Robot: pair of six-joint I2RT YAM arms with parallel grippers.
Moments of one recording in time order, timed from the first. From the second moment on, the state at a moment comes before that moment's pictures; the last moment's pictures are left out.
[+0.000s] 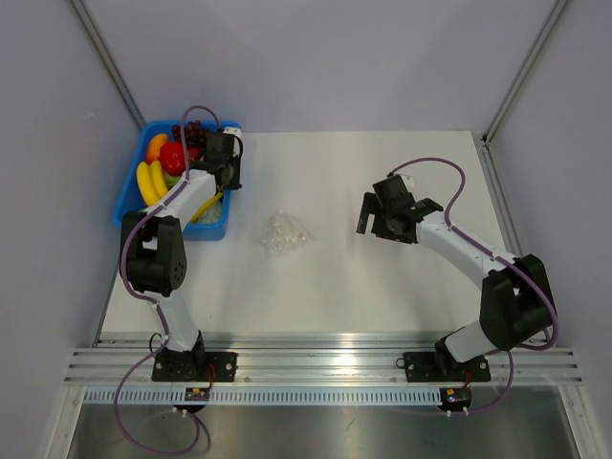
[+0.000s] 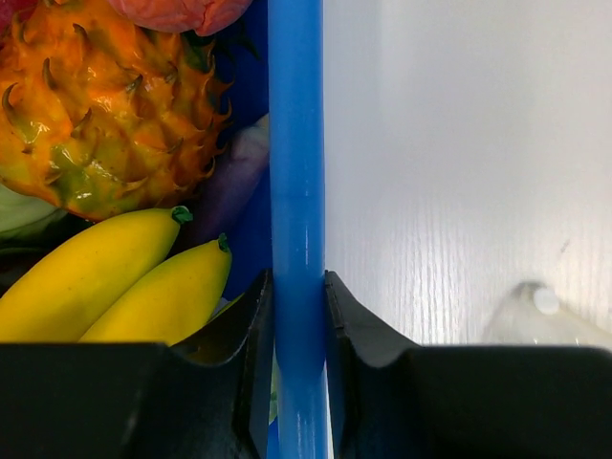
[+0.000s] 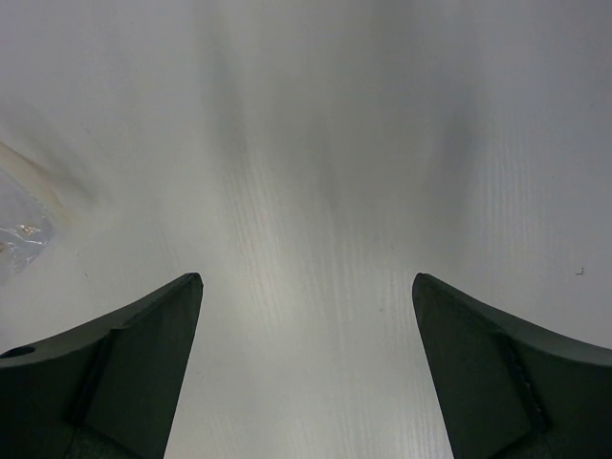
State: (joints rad) left arm -0.18 1.88 1.47 -0.39 -0.19 -0.05; right arm 0.46 1.49 1.07 -0.55 0.21 0.61
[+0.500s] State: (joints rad) left arm -0.24 1.80 1.54 -0.62 -0.04 -0.04; right arm 0.46 1.51 1.07 -0.54 0.19 0.61
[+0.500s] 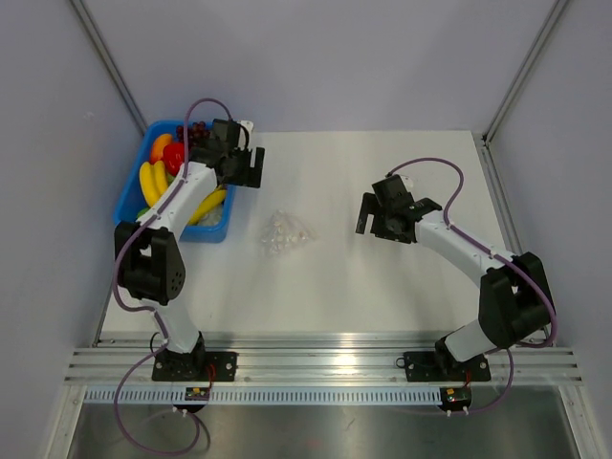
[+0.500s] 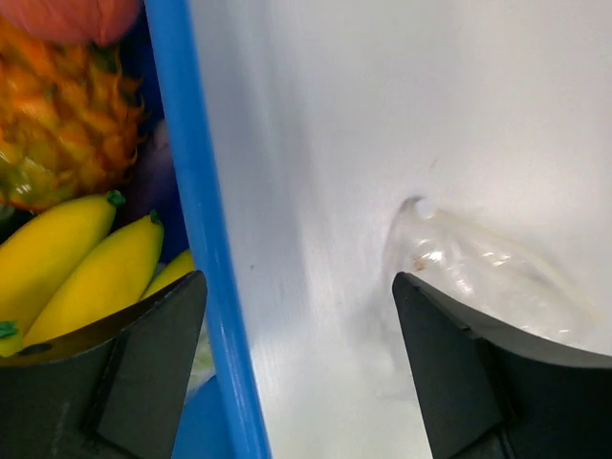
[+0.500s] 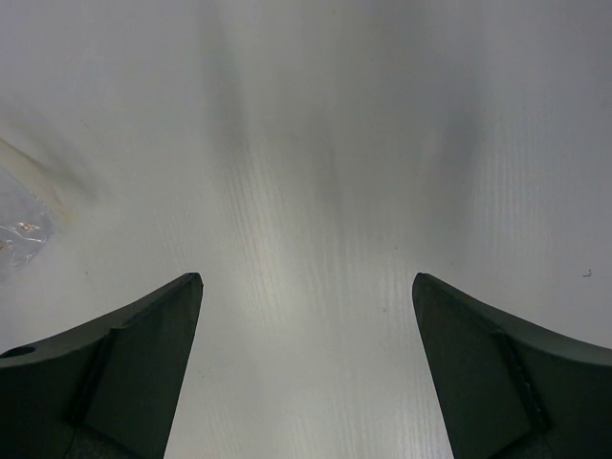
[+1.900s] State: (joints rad) left arm -0.47 1.74 1.28 -0.63 0.07 -0.35; right arm 0.46 1.53 1.09 -0.56 0.08 0.60
